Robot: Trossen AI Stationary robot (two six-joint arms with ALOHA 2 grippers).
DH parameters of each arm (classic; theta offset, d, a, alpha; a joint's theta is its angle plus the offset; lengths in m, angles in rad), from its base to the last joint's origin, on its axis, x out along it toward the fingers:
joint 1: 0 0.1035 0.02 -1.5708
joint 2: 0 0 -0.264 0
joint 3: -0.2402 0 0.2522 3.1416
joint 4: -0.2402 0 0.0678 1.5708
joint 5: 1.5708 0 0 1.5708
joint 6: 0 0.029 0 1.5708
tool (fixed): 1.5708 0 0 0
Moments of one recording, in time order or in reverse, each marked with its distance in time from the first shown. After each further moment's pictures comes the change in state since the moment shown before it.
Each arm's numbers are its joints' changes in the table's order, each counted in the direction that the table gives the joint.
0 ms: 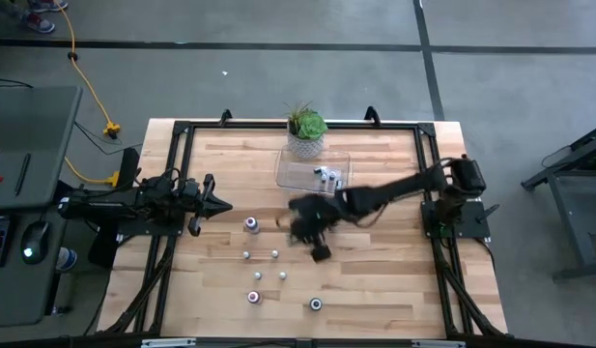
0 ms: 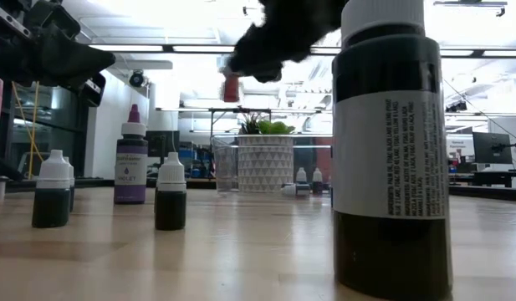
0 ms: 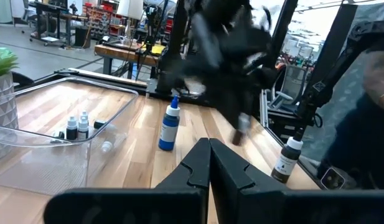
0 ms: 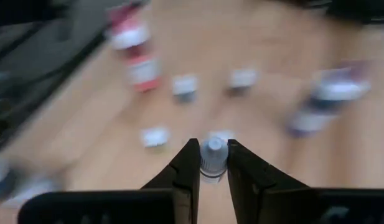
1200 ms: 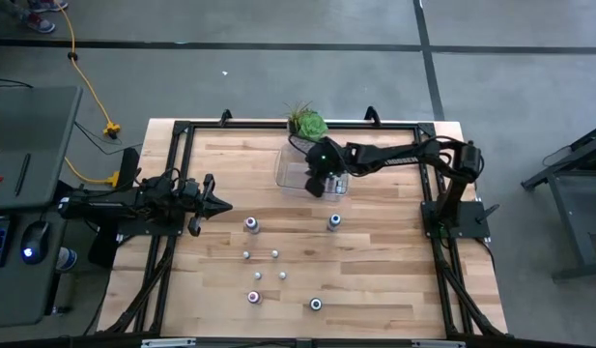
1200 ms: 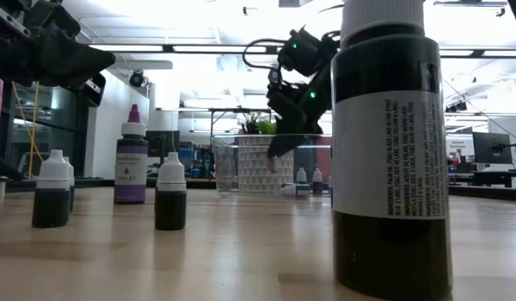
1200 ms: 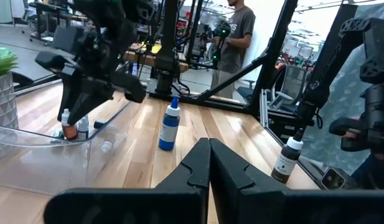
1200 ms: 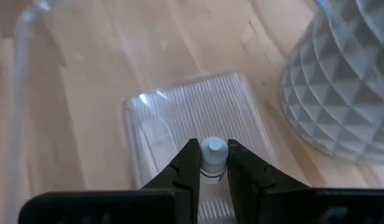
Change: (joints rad) left arm 0.000 0.000 0.000 0.000 0.000 0.000; right arm -0.436 0.000 0.155 0.009 0.260 0.274
